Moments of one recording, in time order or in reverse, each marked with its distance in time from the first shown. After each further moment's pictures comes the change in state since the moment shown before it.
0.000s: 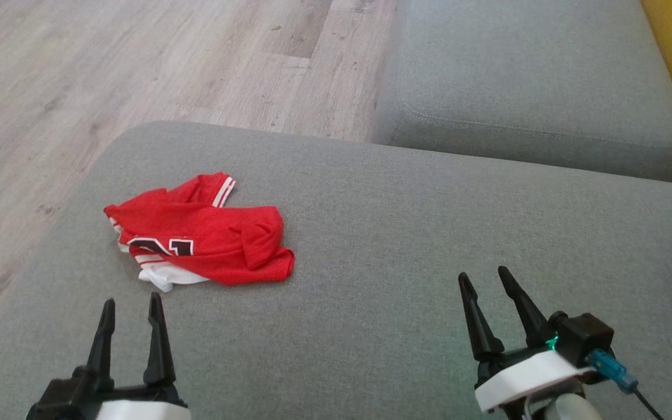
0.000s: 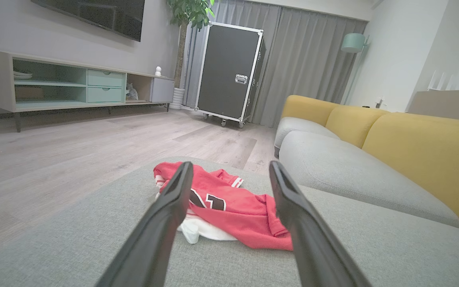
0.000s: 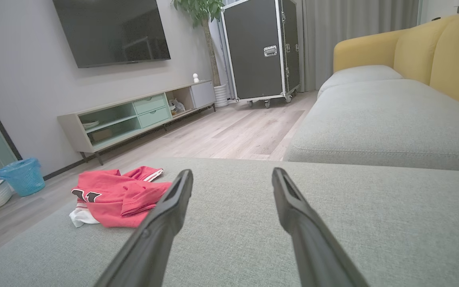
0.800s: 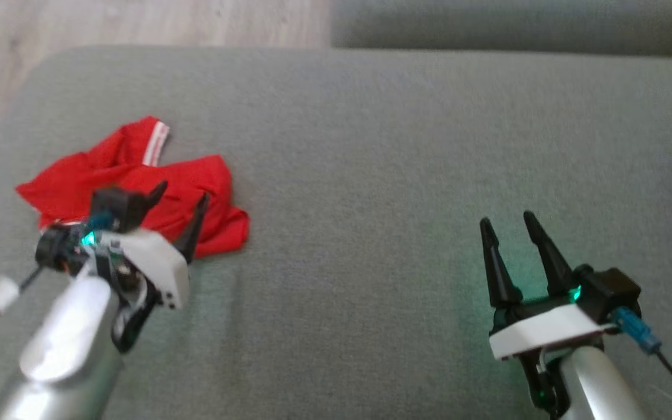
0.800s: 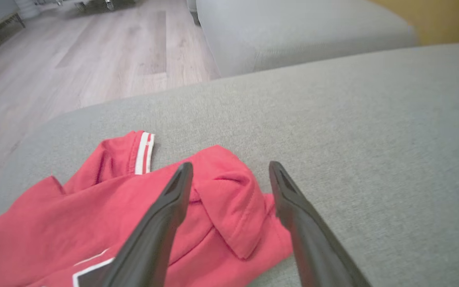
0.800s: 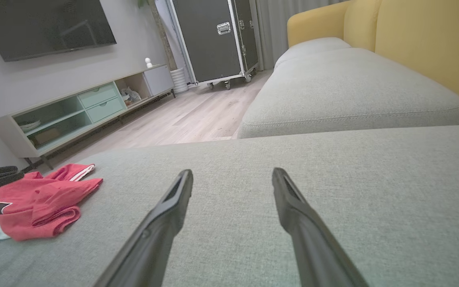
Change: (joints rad) left arm -0.550 0.288 -0.435 0.271 -0.175 -0.034 0.410; right arm -0.097 0.000 -0.073 -0.036 -0.052 0.000 0.000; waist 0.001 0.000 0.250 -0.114
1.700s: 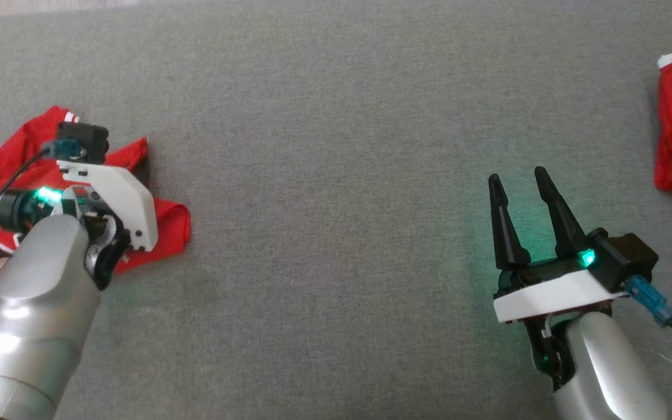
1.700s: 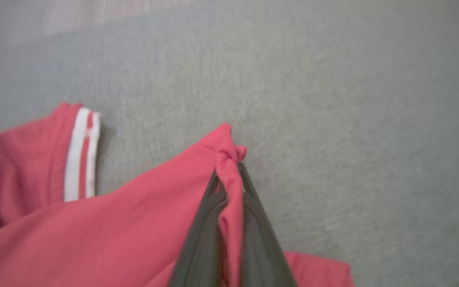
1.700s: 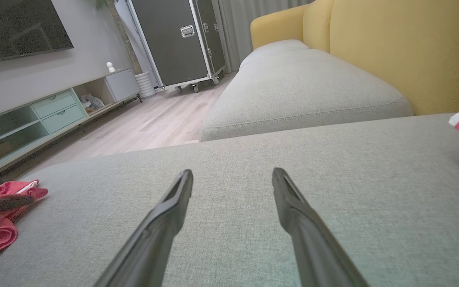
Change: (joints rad) left arm -0.335 0.007 -0.152 0.424 -0.197 0.000 0.181; right arm -0.090 -0.001 -0.016 -0.036 0.001 0.000 0.000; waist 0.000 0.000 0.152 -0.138
